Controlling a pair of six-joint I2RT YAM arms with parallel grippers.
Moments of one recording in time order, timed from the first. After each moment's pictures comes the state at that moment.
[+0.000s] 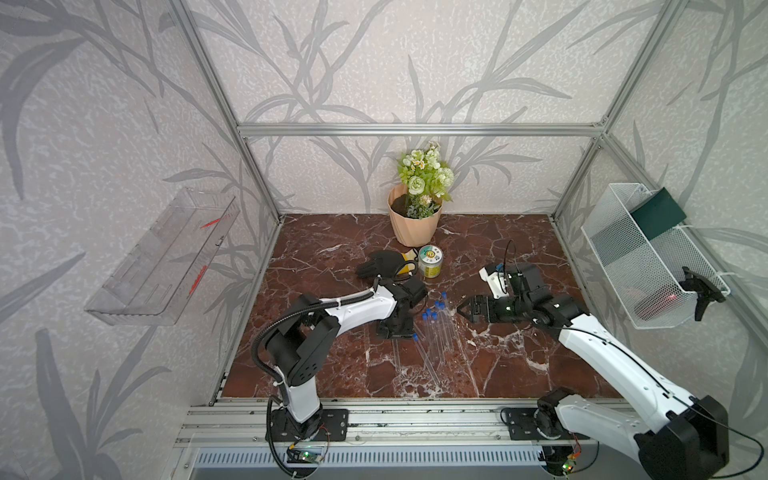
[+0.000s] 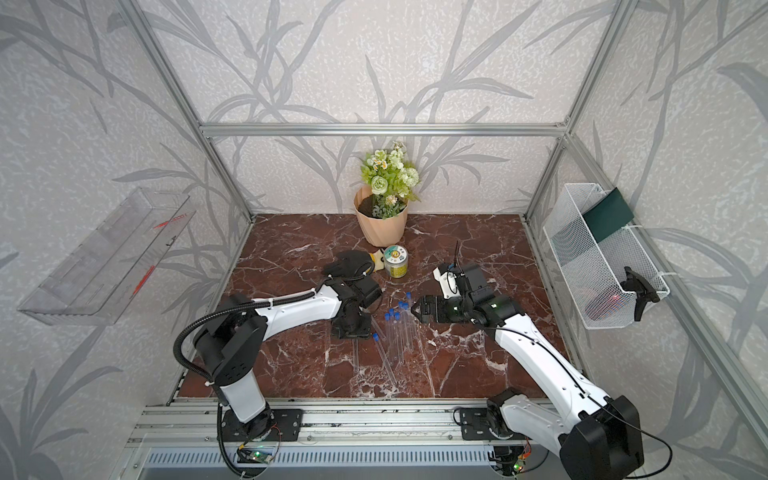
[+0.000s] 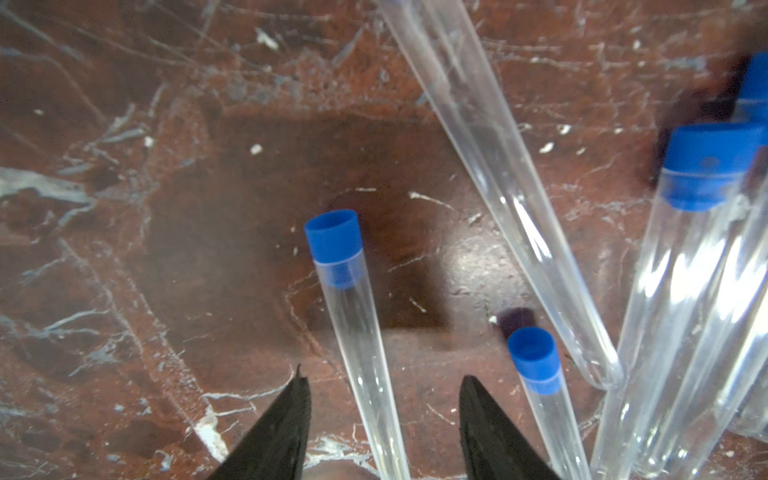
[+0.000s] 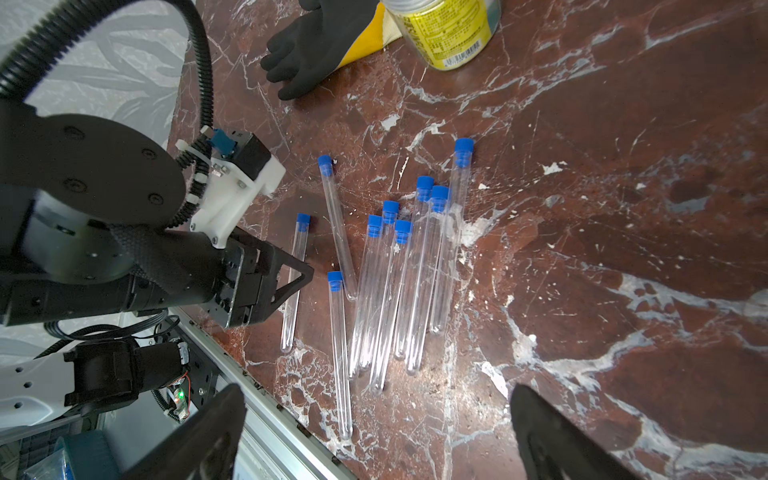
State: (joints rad) left arm -0.78 1.80 1.16 -0.88 -0.02 -0.76; right arm 0.41 1.09 0.85 -0.66 -0.41 0.42
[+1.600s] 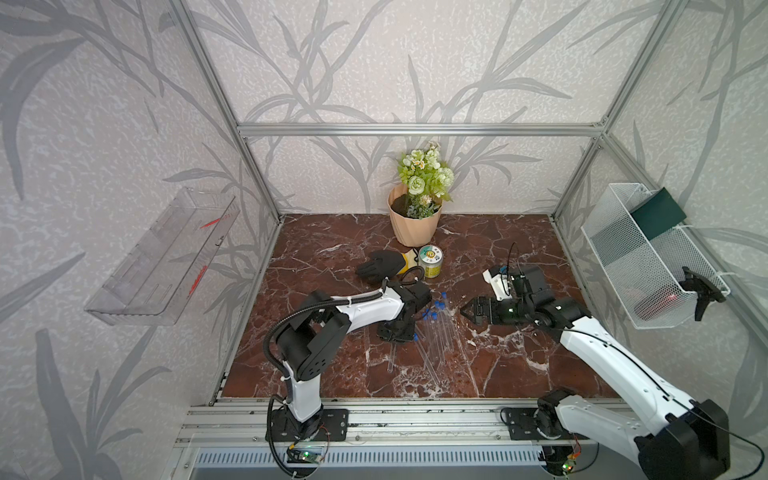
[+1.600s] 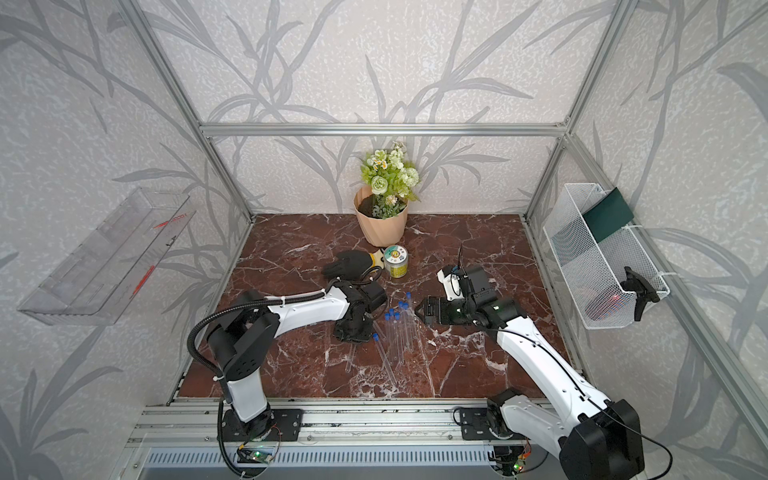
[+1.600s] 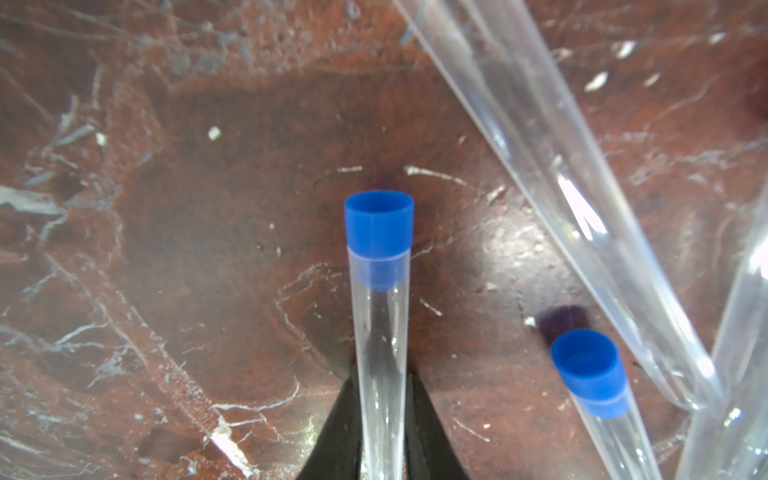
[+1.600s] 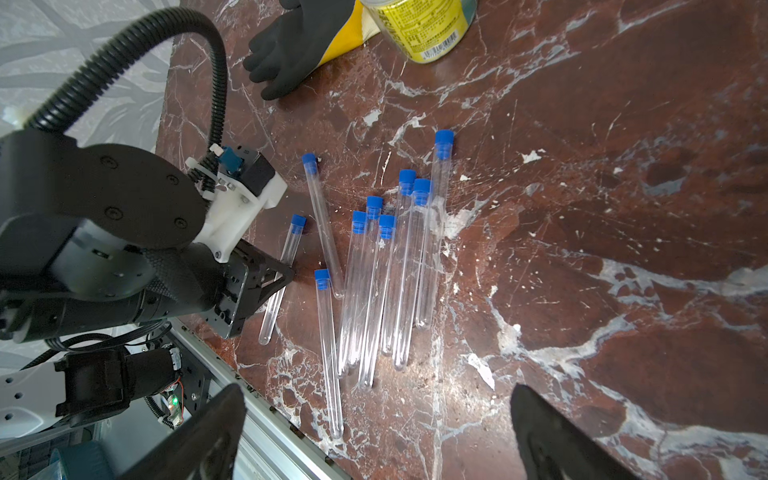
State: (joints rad) left arm -0.81 1.85 1.17 -0.93 -0.06 -0.68; right arm 0.38 1.08 0.82 -0.65 -0.41 0.42
